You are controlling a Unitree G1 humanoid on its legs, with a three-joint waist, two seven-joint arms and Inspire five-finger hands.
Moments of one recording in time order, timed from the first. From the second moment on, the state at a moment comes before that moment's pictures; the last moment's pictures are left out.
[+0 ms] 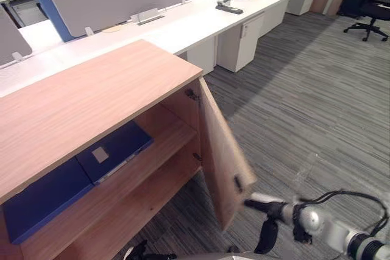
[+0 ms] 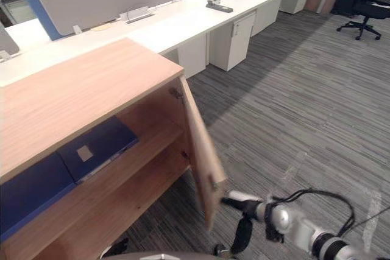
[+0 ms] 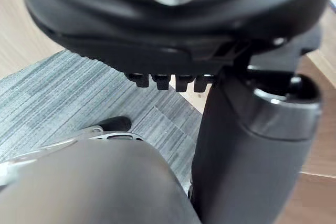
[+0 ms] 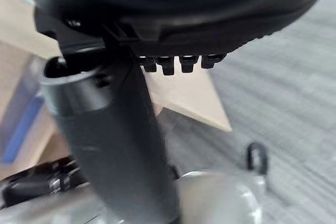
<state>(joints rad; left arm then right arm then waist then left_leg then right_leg) 0.13 0.12 0.14 1.11 0.17 -0.06 0.00 -0.12 -0.79 0.85 0.38 -0.13 -0.19 0.38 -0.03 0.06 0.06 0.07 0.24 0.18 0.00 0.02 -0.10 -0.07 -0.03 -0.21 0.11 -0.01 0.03</state>
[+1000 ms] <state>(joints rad) 0.11 0.08 0.29 1.05 0.05 -0.04 0.10 0.08 -0.12 -0.27 1.20 -0.12 0.02 -0.06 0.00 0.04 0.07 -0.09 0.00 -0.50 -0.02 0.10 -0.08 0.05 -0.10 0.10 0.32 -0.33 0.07</state>
